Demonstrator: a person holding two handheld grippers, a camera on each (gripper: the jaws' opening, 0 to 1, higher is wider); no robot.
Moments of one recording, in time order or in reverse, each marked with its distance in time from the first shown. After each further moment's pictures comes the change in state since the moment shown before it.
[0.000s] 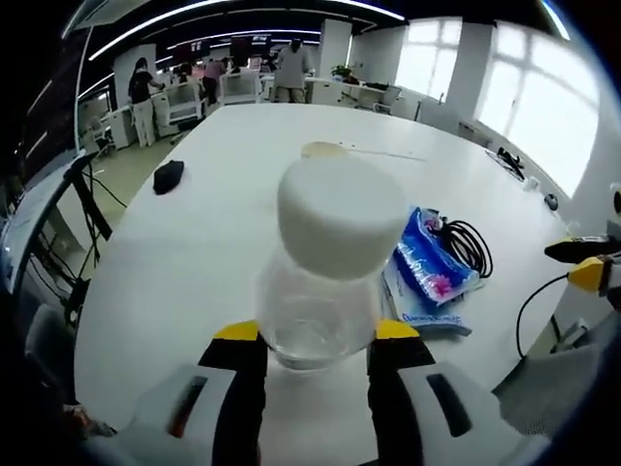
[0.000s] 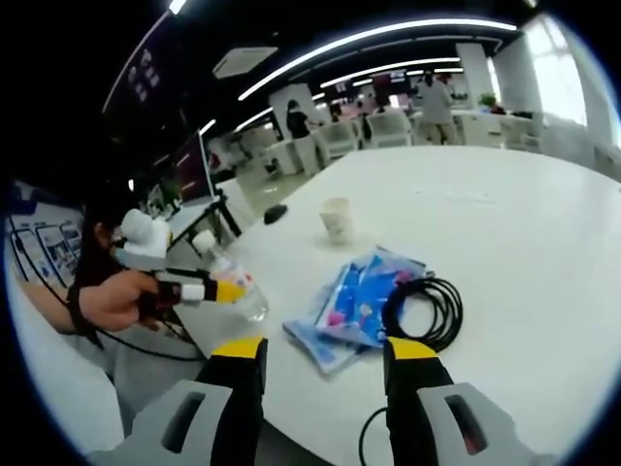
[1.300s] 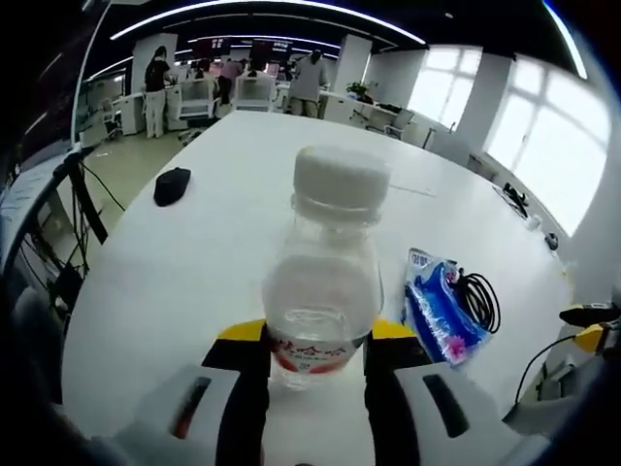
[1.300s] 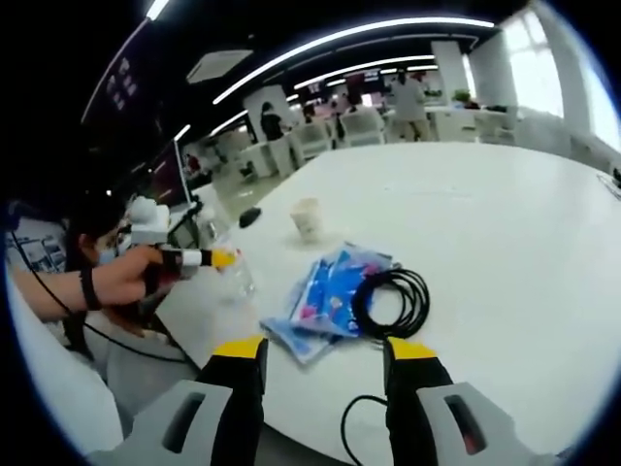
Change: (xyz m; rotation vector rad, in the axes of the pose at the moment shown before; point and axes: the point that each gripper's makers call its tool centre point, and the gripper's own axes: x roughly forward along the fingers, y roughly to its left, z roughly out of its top) left arm 0.040 0.032 0.060 -0.100 -0.058 -0.032; right arm -0.022 -0.025 0.001 0.059 -0.011 -0.108
